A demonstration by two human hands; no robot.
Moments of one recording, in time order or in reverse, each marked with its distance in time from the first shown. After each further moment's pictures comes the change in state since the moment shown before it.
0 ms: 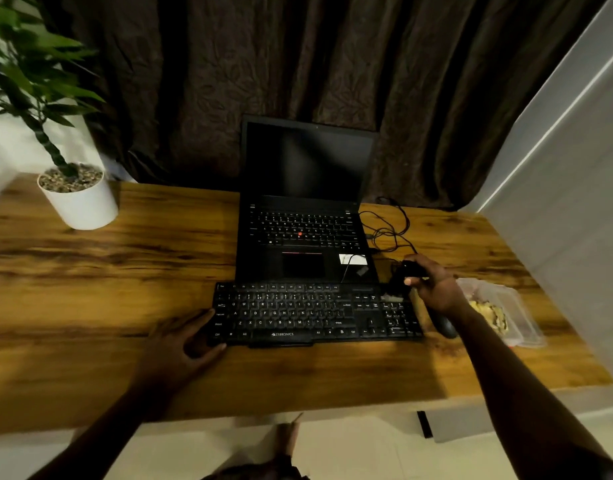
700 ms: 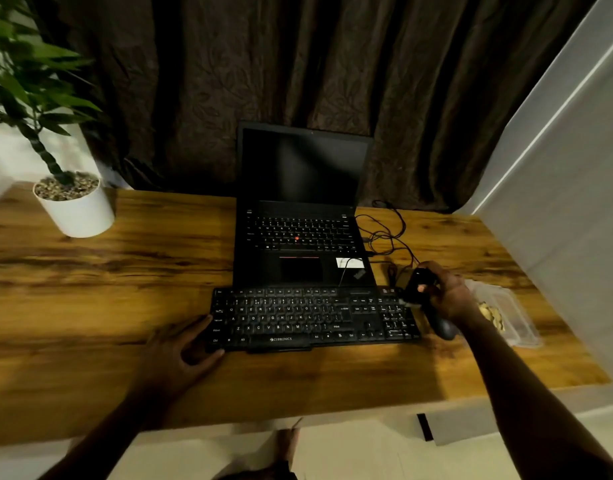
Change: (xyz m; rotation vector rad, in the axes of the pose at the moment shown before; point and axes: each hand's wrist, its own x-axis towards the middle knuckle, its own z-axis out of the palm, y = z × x) left_hand -0.001 0.007 -0.002 -0.007 0.037 0.024; right_hand -0.014 0.012 -0.017 -0.104 0.024 0.118
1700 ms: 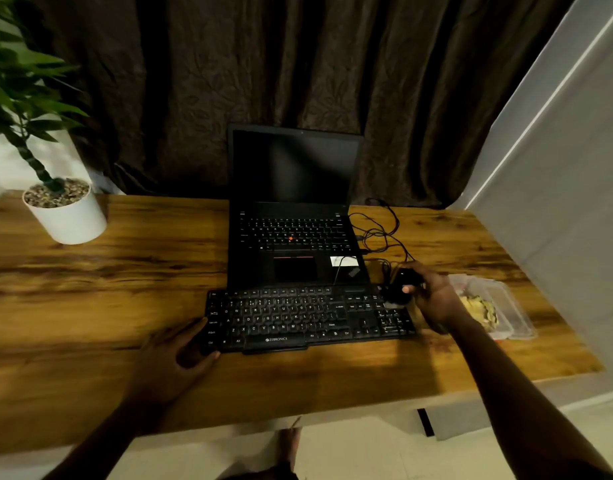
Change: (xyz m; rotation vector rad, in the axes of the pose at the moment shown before) left_hand 0.004 -0.012 0.008 0.019 0.052 0.057; right_hand -0.013 -0.006 0.010 0.107 -0.046 -0.054
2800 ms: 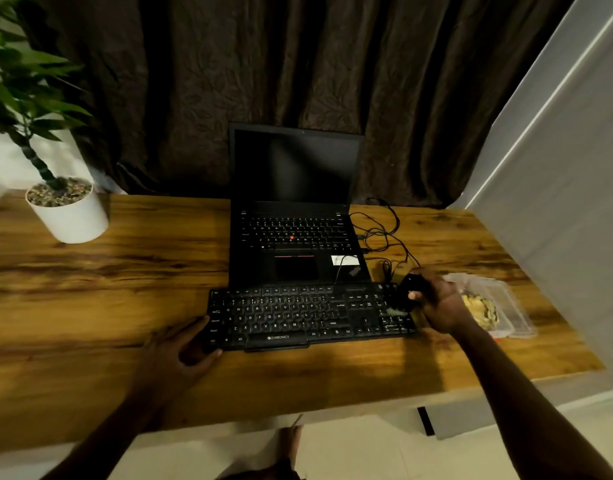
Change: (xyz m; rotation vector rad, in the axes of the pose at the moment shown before) left_hand -0.001 0.006 -0.002 -0.018 0.016 -0.008; right_hand -0.013 0.007 0.000 -0.093 0.065 -0.051
